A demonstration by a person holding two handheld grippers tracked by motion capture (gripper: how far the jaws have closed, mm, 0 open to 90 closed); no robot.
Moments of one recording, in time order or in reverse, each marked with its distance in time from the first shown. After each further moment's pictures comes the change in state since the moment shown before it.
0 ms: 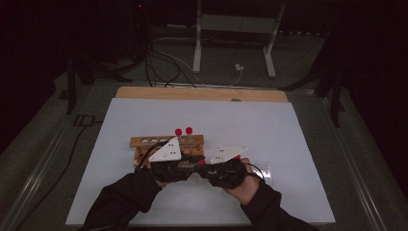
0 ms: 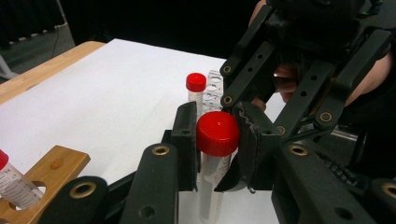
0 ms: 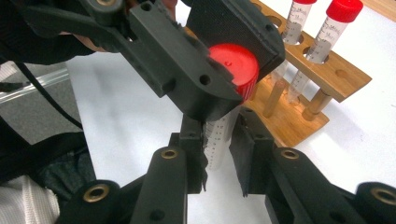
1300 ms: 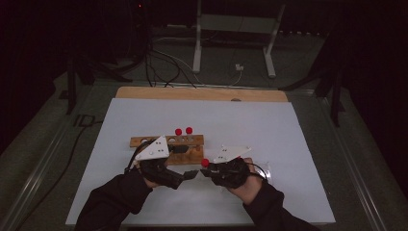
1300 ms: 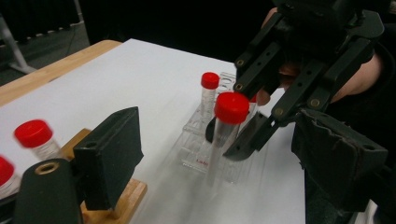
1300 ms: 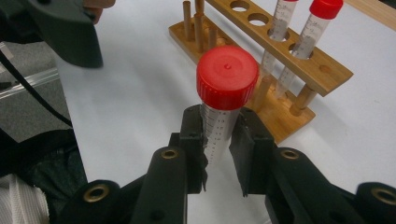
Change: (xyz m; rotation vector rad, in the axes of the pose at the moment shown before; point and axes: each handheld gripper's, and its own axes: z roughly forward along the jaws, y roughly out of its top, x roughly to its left) left arm 0.003 -0.003 -0.021 -0.021 0.032 -0.047; right arm -0.003 -0.004 -0.004 0.001 -0.031 -0.005
